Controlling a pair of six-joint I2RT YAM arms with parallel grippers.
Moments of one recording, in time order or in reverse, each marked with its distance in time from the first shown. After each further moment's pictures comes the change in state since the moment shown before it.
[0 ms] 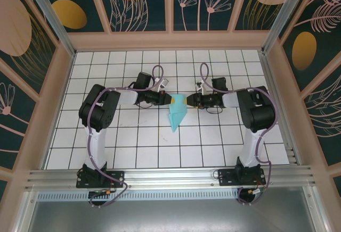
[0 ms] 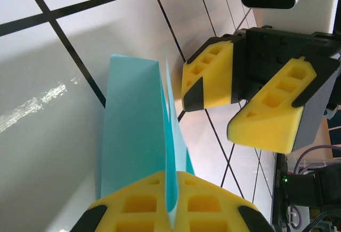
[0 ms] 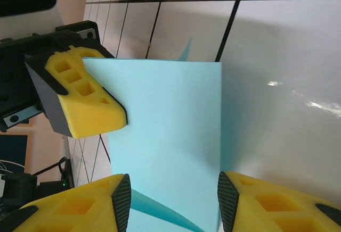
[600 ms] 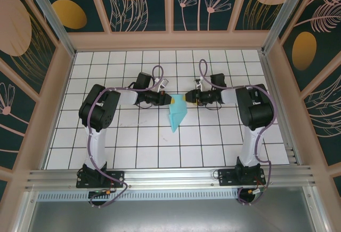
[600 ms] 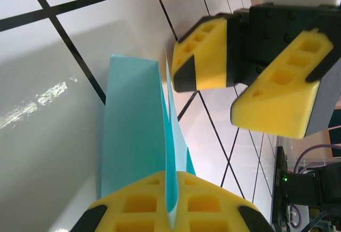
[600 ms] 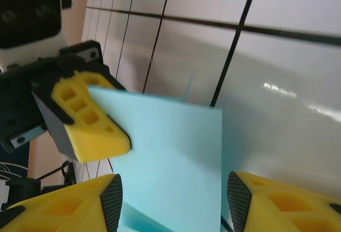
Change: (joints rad) left arm 0.000 0.000 -0.003 0.000 0.002 0.000; right arm 0.006 0.048 0.115 -0.080 -0.004 -0.014
